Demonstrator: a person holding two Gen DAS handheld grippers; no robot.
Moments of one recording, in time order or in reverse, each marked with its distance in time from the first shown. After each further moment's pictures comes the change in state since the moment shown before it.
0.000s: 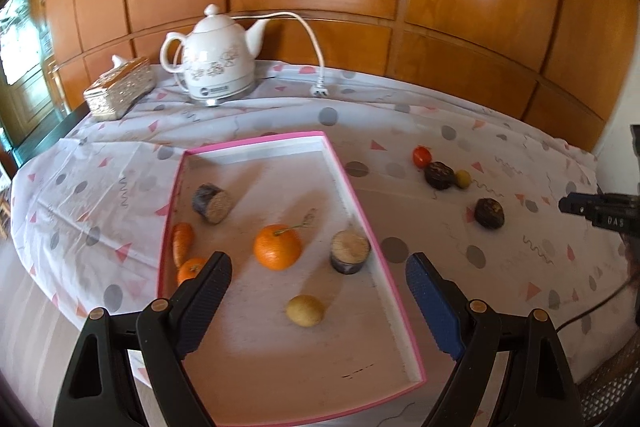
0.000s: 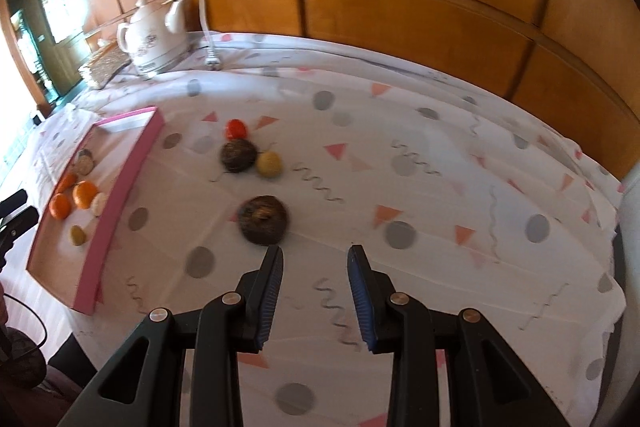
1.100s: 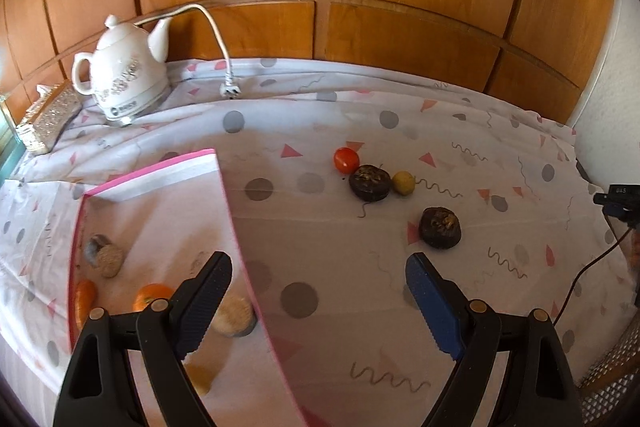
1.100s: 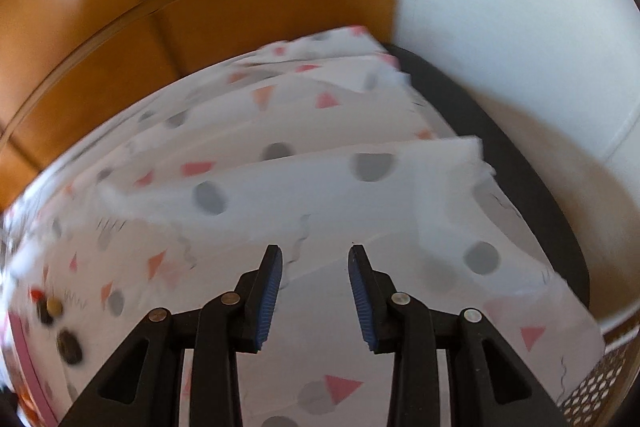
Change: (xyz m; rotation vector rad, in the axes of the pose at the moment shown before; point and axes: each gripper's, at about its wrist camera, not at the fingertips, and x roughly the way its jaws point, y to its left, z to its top) left arm 0.063 -0.082 0.044 0.107 0.086 -0.119; right arm -0.034 -0.224 -0.071 0.796 -0.001 -0.427
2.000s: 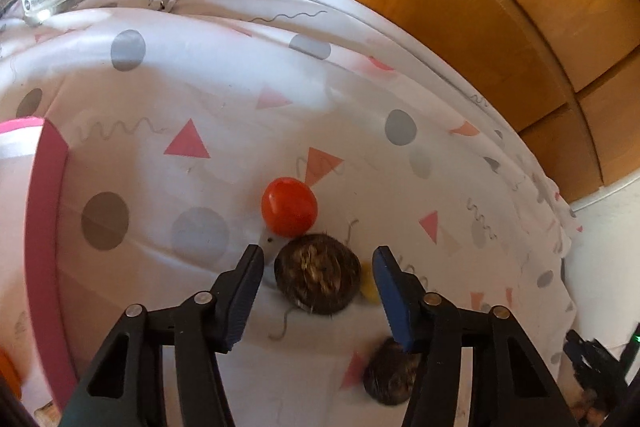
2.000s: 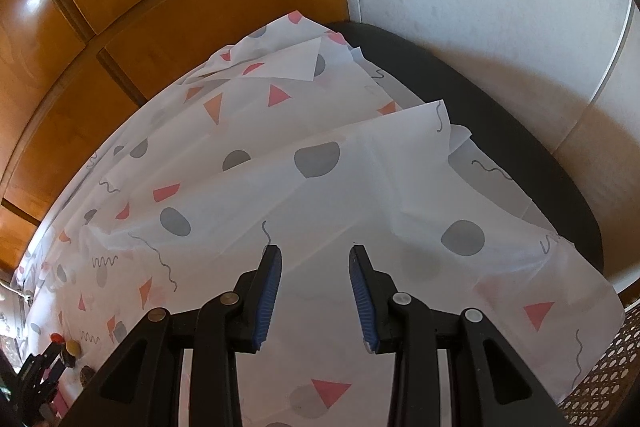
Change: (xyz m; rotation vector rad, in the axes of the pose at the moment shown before) left arm 0.154 -0.013 0.072 -0.347 0.239 -0.160; right arm 0.011 -0.030 0.005 0.154 0.046 0.028
